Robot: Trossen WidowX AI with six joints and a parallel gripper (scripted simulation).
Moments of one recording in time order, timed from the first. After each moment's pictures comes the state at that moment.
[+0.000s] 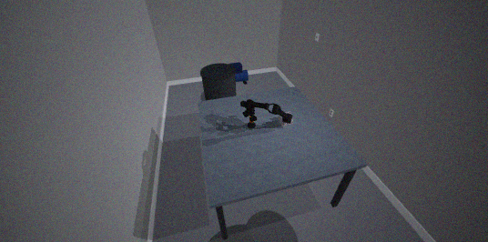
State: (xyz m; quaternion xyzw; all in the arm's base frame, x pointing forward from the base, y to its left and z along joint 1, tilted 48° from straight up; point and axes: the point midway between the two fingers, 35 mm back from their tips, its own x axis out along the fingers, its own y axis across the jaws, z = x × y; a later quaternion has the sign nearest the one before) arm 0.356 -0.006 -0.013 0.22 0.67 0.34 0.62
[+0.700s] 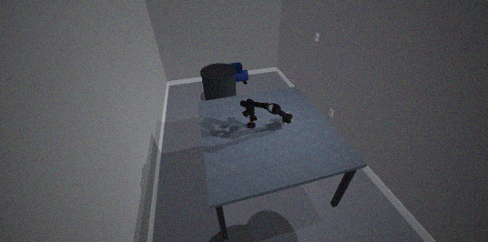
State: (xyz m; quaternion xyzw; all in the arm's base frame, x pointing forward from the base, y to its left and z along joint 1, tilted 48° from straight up) arm 0.357 -0.008 -0.013 0.22 0.67 0.34 0.62
